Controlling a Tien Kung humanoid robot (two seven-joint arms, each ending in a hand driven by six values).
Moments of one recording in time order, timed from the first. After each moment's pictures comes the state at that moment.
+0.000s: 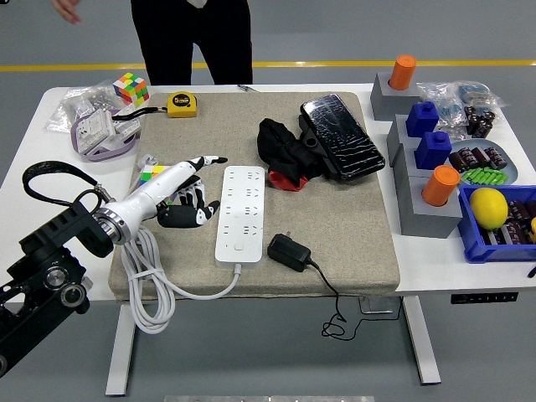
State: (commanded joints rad) left arm -0.29 0.41 -0.99 -1.64 1.63 0.00 0.26; right arm 0.09 -0.24 1.26 0.21 -0.97 0.10 -0.21
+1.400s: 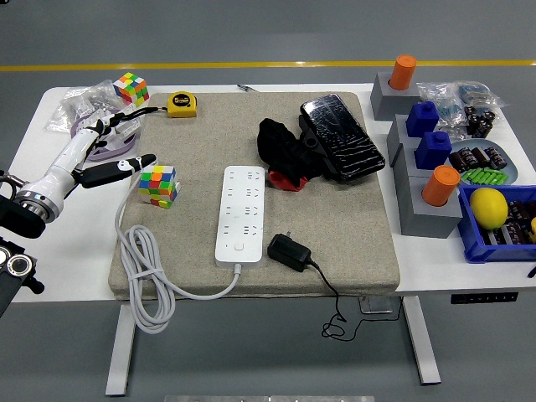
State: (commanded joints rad) left arm -0.19 0.37 -1.33 -1.51 1.60 0.01 0.22; right arm 0.09 -0.24 1.27 0.22 -0.97 0.11 -0.21
